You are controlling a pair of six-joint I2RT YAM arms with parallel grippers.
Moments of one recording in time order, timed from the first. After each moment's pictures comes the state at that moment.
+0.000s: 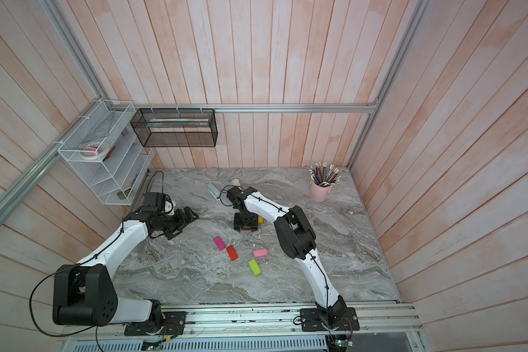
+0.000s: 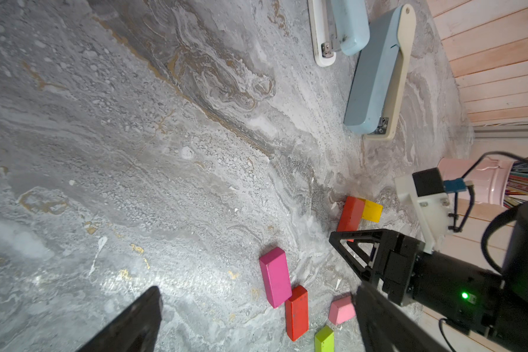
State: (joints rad) left arm -0.04 1.40 0.95 -0.59 0.39 -0.59; right arm 0.74 2.34 1.96 -1.13 -0.06 0.72
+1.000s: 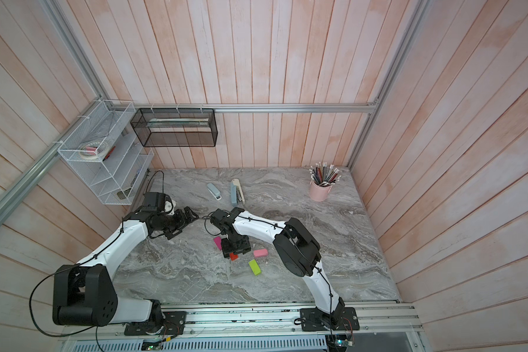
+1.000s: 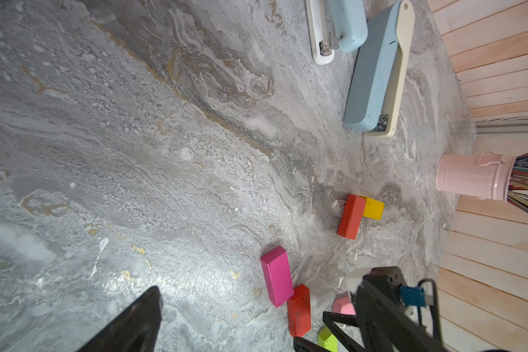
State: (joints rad) left arm -0.04 1.40 0.95 -0.59 0.39 -0.57; right arm 0.98 2.14 1.69 -1.07 -0.12 0.61
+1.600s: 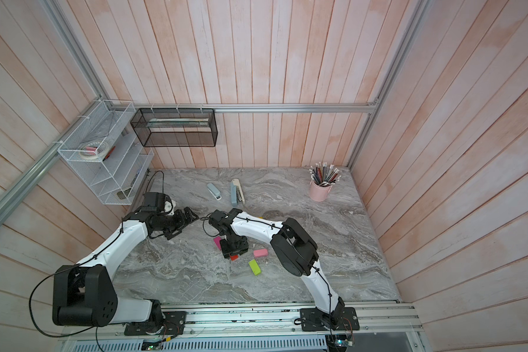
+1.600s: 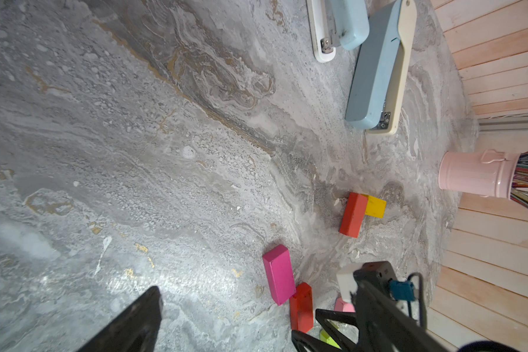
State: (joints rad) left arm -0.04 1.40 0.95 -0.60 0.39 -0.56; right arm 0.99 2.18 1.71 -1.06 -0.13 0.59
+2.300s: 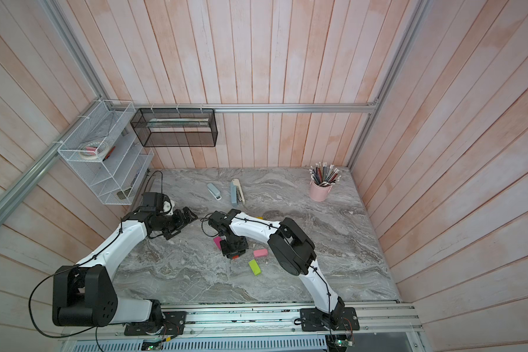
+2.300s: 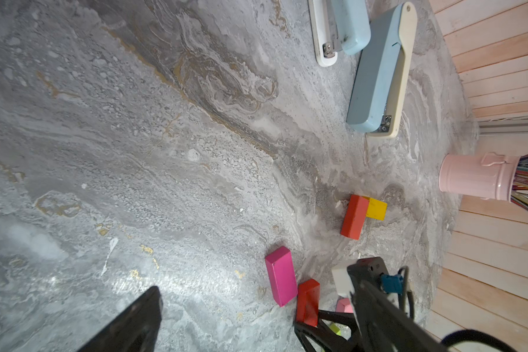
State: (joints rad) left arm -0.02 1.39 0.95 -0.60 0.39 -0.55; right arm 0.98 2.20 1.72 -1.08 -0.10 0.62
